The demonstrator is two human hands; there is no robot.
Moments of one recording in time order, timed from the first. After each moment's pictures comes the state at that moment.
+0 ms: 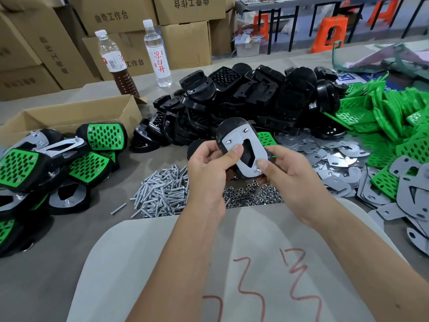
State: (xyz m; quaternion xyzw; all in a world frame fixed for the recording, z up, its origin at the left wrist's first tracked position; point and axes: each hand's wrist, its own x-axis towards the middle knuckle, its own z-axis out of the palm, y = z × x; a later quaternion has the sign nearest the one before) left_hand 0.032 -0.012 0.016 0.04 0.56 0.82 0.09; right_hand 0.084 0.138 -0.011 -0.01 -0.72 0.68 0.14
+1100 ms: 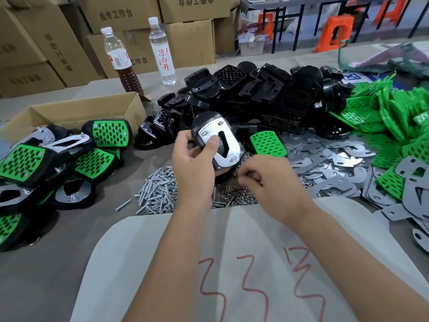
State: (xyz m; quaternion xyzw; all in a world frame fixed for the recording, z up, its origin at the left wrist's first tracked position) left_hand 0.013 -0.034 0.011 0.03 0.61 0.79 -0.05; right_hand 0.076 0.110 -0.005 0.06 -0.92 0.34 0.21
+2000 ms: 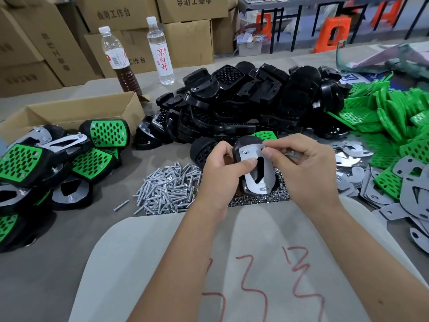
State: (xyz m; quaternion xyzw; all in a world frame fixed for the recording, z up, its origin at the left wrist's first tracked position) left_hand 0.029 -0.014 0.004 0.12 0.66 0.73 0.14; right_hand 0.079 0.138 -0.003 -0.01 -0.73 0.58 0.35
